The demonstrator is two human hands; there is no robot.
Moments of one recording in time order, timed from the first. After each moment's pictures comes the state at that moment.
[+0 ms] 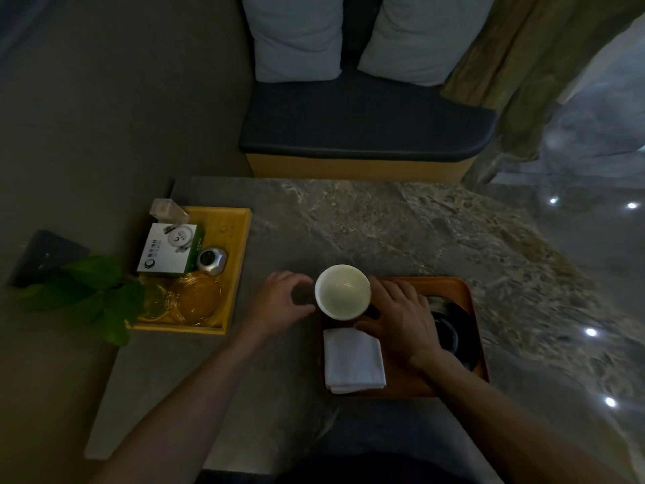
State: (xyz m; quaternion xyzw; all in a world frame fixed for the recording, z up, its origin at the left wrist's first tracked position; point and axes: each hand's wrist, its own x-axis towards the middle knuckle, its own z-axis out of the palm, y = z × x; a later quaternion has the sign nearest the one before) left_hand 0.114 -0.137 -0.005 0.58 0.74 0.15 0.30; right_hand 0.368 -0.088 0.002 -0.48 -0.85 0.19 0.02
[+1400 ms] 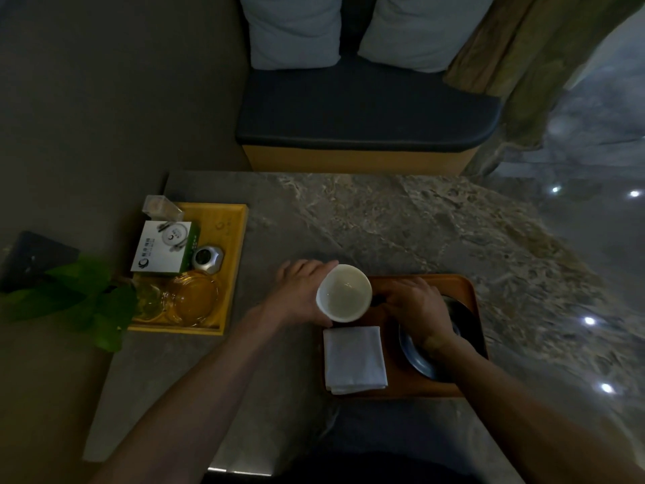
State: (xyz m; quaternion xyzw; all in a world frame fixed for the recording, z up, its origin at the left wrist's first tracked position) left_hand 0.132 -0.101 -0.009 0.68 0.66 -0.01 0.32; right_hand 0.383 -0.052 -0.016 -0.47 -0.84 0.27 0.02
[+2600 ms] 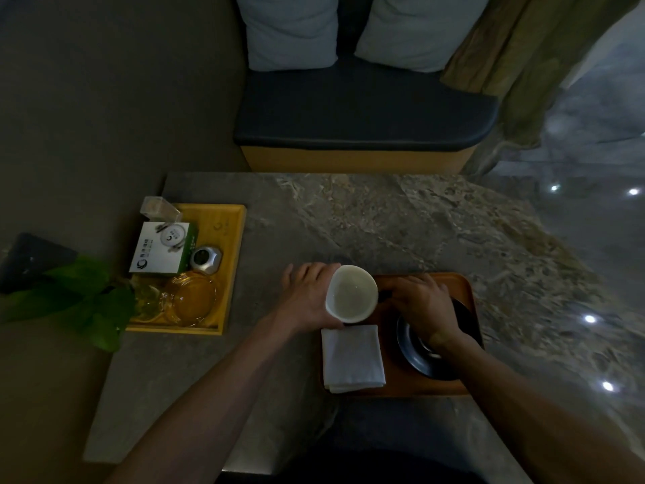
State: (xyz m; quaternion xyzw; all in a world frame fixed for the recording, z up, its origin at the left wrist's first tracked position) left_hand 0.154 -0.106 -0.013 0.67 0.68 0.01 0.29; right_hand 0.394 -0.053 0.002 -0.51 -0.82 0.25 0.02
